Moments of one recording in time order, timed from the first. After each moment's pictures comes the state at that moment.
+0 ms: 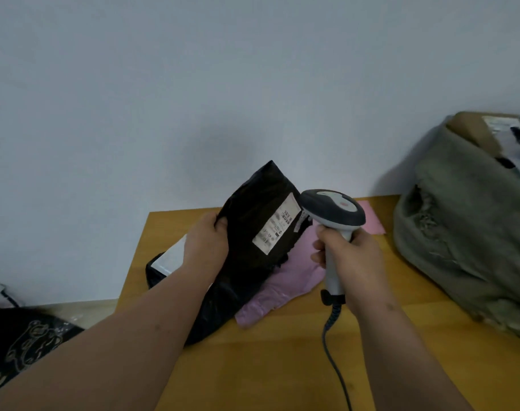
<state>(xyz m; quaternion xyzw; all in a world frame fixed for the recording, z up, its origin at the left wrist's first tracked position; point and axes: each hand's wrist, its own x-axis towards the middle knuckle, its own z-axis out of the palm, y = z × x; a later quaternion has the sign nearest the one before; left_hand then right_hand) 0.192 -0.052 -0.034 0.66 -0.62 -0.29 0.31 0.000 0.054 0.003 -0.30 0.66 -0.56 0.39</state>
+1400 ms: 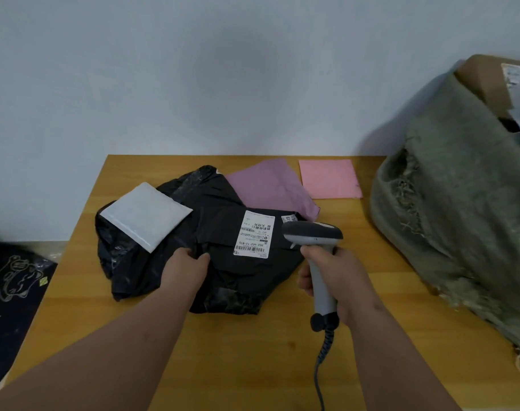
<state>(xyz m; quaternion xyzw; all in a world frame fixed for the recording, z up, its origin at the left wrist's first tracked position) 0.144 0.015 -0.145 0.79 -0.45 -0.39 0.13 -0.083 0.083 -0.061 -0.22 0.72 -0.36 0.54</state>
